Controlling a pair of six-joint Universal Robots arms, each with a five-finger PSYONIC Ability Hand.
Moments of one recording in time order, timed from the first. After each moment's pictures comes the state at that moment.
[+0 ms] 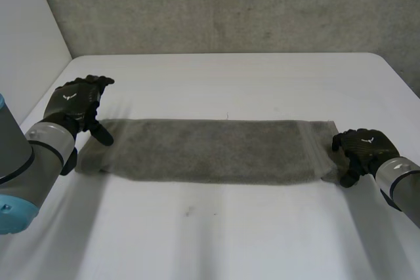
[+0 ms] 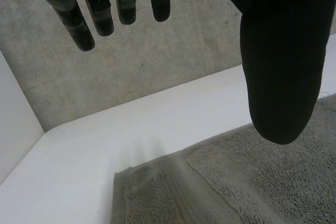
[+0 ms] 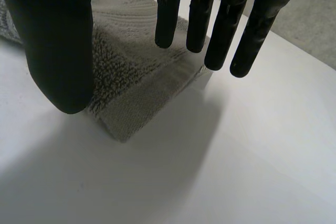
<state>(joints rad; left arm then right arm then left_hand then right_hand) 4.48 -1.82 -1.71 3.37 -1.53 3.18 1.61 -1.15 1.79 -0.19 1.33 2.73 0.18 0.17 0.17 0.17 0.03 0.46 0.54 0.55 0.54 0.35</state>
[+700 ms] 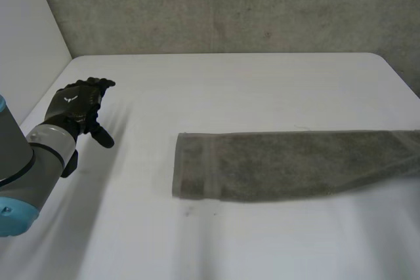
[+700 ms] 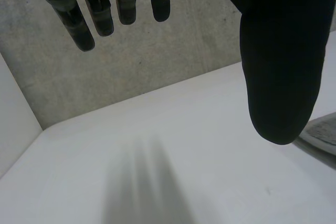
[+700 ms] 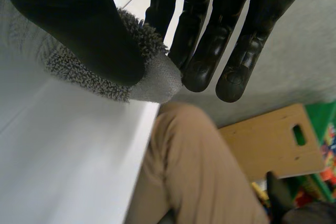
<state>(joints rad) 4.48 -1.82 -1.72 3.38 -1.53 3.18 1.28 -1.17 1.59 -0.13 1.48 2.31 0.18 0.17 0.17 0.17 0.03 0.96 1.18 1.18 1.19 0.97</state>
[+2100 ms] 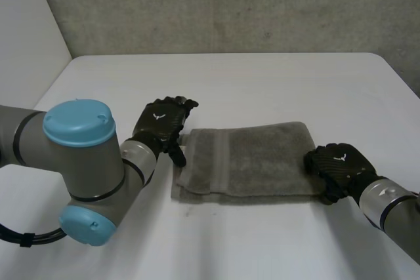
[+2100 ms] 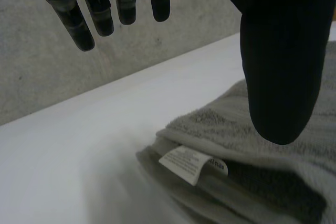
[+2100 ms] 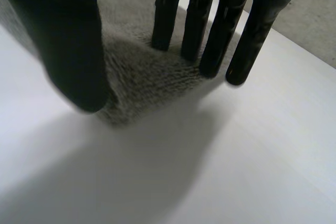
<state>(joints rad) 4.15 -2.08 -1.51 3.37 -1.56 3.18 1.71 -1.31 1.96 -0.17 1.22 2.68 0.18 0.16 0.17 0.17 0.03 0.48 0.56 0.56 0.56 0.37</state>
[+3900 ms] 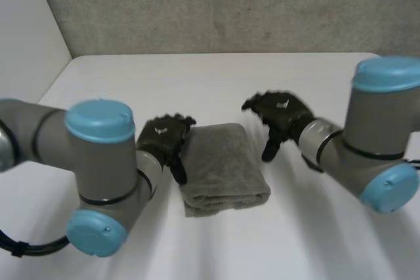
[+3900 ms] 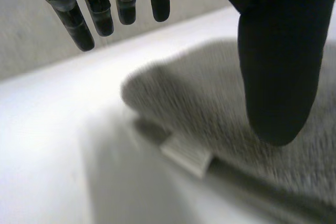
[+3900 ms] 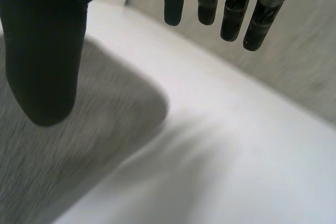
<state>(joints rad) 4.08 -2.12 -1.44 3.19 -1.69 3.13 2.01 -1.05 1.34 0.05 1.31 2.90 0.18 0.16 0.17 0.17 0.02 0.21 0.24 0.22 0.24 0.07</state>
